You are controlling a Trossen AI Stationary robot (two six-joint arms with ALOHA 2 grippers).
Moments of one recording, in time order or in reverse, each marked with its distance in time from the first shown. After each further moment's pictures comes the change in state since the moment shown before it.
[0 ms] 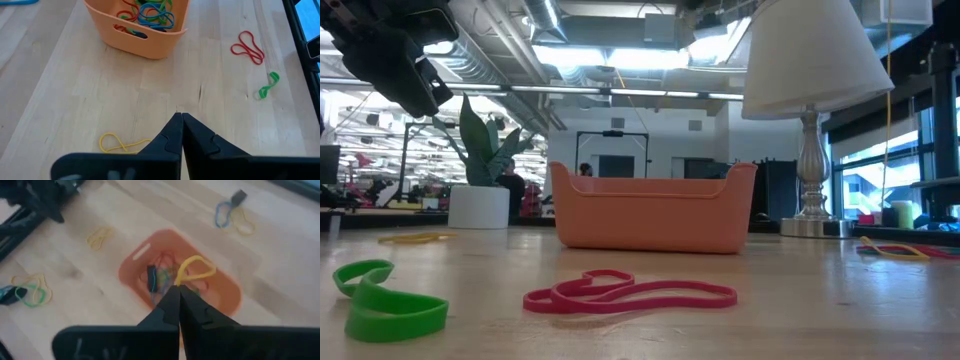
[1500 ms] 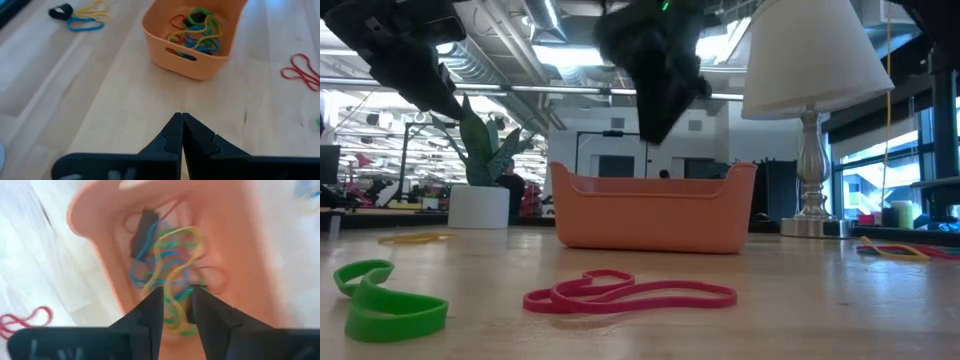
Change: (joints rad) left arm 0.000 0.000 0.000 0.004 -0.237 0.000; right arm -0.234 0.277 -0.002 0.102 -0.440 -0.607
